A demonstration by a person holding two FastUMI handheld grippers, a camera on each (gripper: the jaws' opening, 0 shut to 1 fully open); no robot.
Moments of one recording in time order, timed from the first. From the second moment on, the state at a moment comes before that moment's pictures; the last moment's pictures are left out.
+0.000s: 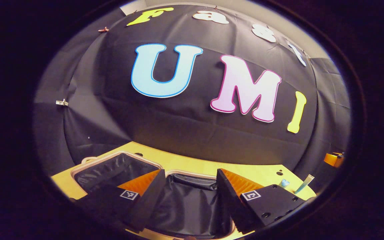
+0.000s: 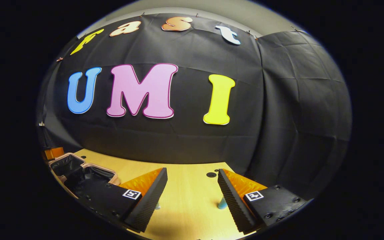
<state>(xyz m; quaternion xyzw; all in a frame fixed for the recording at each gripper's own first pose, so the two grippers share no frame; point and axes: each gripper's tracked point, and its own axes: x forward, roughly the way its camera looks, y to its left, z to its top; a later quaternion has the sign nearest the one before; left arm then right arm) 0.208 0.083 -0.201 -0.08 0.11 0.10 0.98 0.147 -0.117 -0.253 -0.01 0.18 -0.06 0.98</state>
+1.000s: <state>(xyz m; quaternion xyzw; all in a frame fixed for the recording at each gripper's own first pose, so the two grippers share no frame) 0.305 -0.203 -0.369 0.00 0.20 -0.07 0.98 0.142 -0.188 -0.410 0.03 0.27 -0.06 0.96</state>
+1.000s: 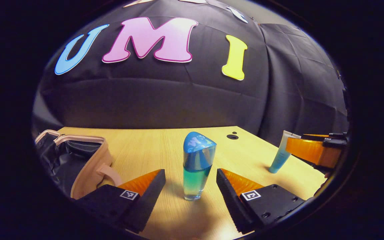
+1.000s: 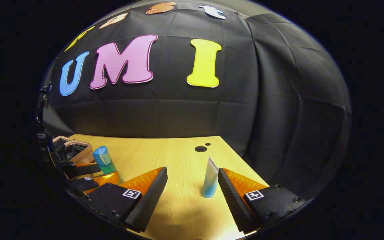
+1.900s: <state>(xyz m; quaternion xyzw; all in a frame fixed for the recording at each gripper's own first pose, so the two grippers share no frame) 0.335 -0.215 -0.389 0.02 0.23 -0.07 0.97 0.169 -0.222 -0.491 0.04 0.32 -0.13 0.94</state>
